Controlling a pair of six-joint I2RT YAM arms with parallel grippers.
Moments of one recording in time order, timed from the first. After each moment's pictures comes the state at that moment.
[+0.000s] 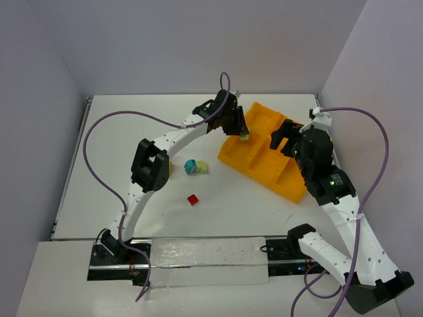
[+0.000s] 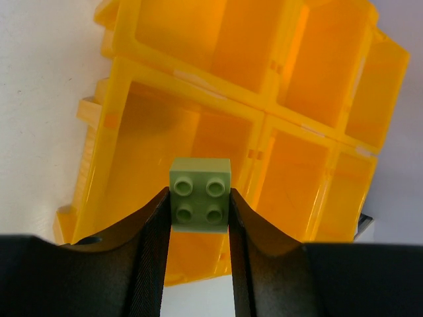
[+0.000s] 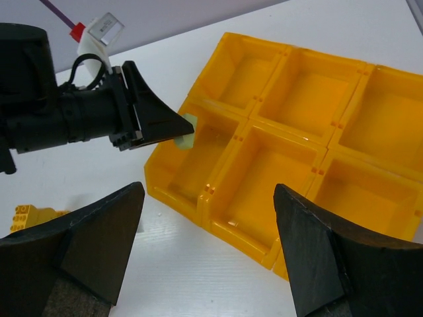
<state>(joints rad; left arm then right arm) -0.74 2.41 2.25 -0.55 0.20 -0.70 0.33 0.80 1.00 -0.50 0.32 0.42</state>
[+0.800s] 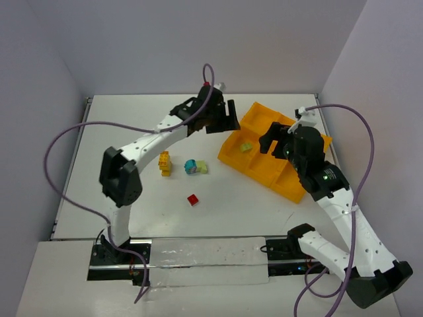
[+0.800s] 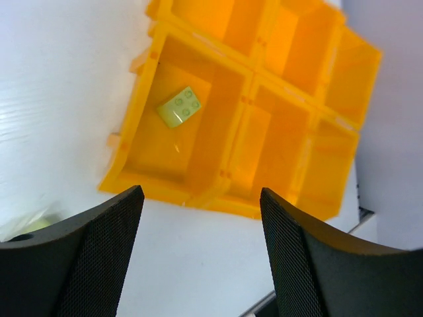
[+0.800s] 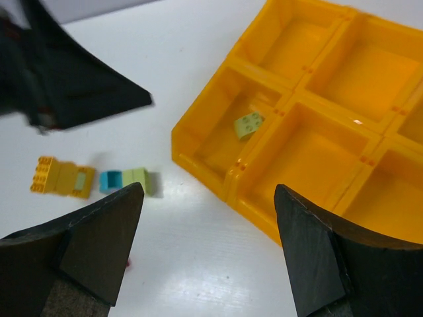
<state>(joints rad) -0.74 2.08 1.94 -0.56 0.08 -0.68 0.35 0.85 0.99 -0.50 0.19 0.43</state>
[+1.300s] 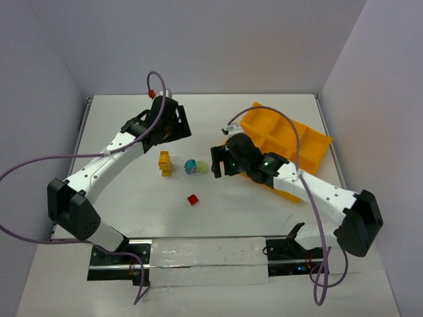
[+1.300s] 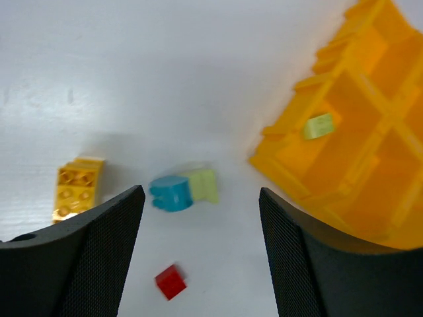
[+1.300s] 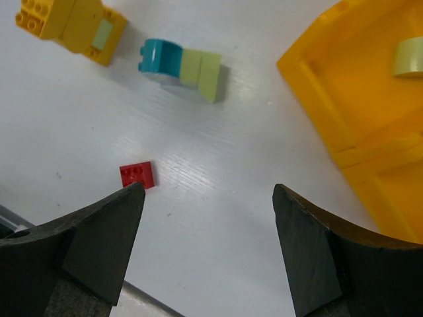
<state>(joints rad) -0.61 1.54 1.47 -0.64 -0.25 -0.67 0.77 1.25 1.01 -0.44 0.17 0.42</state>
